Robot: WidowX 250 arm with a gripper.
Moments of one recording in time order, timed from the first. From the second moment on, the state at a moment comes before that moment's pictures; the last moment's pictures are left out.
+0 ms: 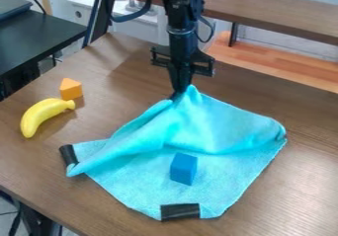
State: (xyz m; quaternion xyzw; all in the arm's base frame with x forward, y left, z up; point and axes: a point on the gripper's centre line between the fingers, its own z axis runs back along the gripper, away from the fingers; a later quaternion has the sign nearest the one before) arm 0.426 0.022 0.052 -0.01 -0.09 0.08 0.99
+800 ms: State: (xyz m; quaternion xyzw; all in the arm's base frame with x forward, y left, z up) arm 0.480 0.051 0.051 0.01 -0.08 0.15 0.99
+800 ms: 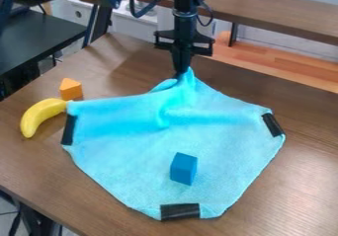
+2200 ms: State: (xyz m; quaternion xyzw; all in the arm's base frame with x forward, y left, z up) arm 0.516 0.053 0.048 0.10 -0.18 0.08 0.98
